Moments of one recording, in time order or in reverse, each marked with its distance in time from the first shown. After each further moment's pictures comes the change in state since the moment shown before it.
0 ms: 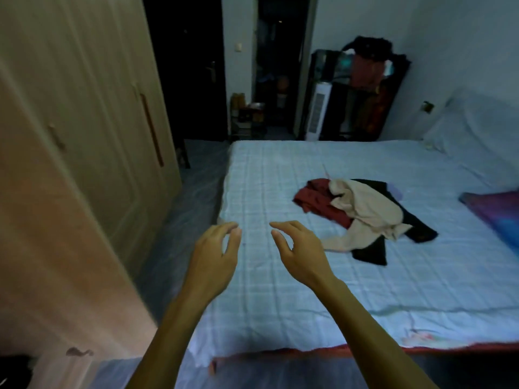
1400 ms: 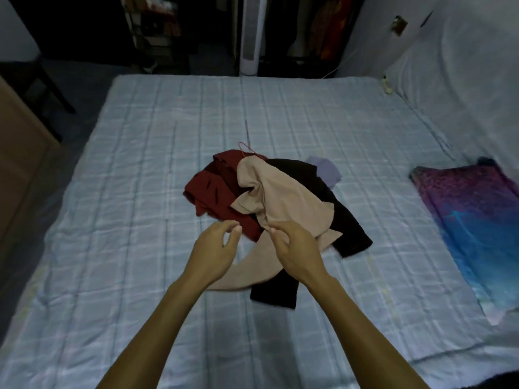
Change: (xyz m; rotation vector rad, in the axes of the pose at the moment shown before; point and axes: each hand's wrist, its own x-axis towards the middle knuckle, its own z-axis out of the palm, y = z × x) left_hand 0.354 0.089 0.570 -0.064 -0.427 -0.145; right_hand 0.265 0.550 -0.167 -0.049 -0.164 0.413
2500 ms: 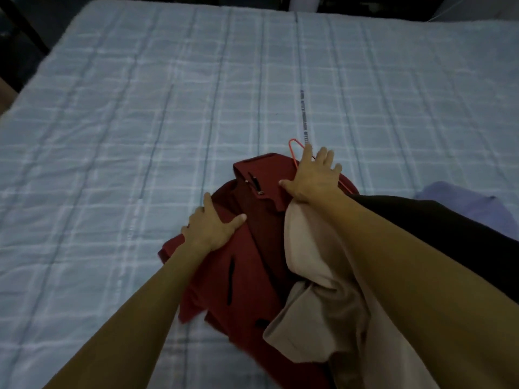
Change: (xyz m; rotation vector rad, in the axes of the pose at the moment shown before) left_hand 0.470 -0.337 0.128 0.329 -0.078 -0.562; right_hand 0.553 0.209 0.278 -0.690 -0.259 0.229
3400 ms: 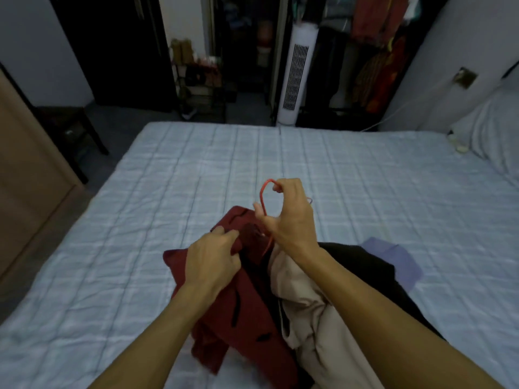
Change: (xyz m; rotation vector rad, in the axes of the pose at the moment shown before) left_hand -0.237 0.055 -0.173 0.202 0.611 0.621; right_hand -0.234 -0.032 -0.195 0.717 0.844 -0.571
